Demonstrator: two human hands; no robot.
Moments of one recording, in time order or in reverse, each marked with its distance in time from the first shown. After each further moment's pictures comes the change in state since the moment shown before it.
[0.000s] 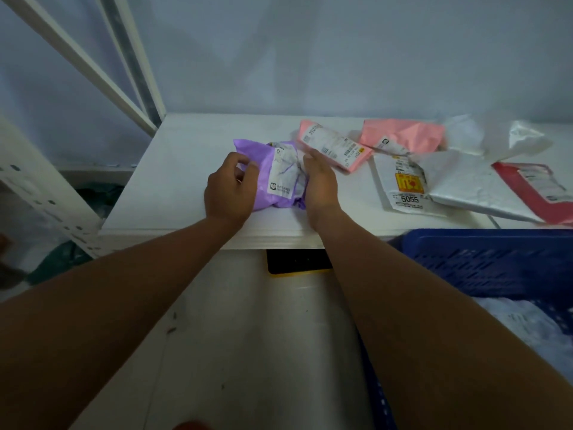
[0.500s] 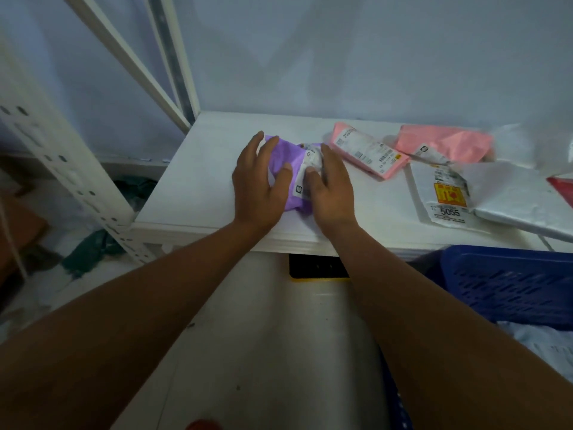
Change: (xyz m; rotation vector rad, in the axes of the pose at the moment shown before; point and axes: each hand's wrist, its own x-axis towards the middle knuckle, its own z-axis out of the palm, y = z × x) left_hand 0.005 -0.009 -0.001 0.041 0.053 0.248; right_hand -0.006 0.026 0.013 -0.672 -0.111 -0.454
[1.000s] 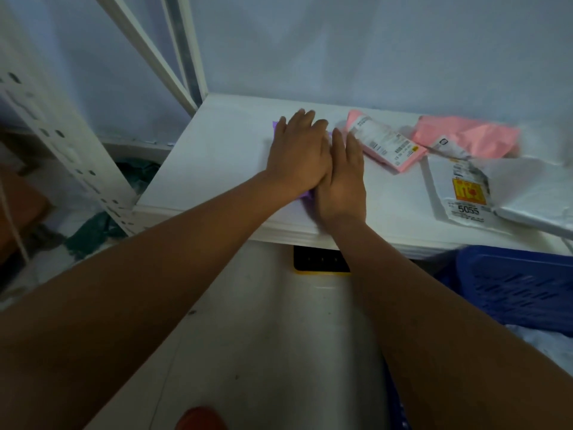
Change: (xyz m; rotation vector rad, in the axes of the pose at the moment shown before) left_hand 0.045 0.038 0.023 0.533 -0.352 0.138; right_hand 0.005 0.009 0.010 -0.425 0.069 -0.093
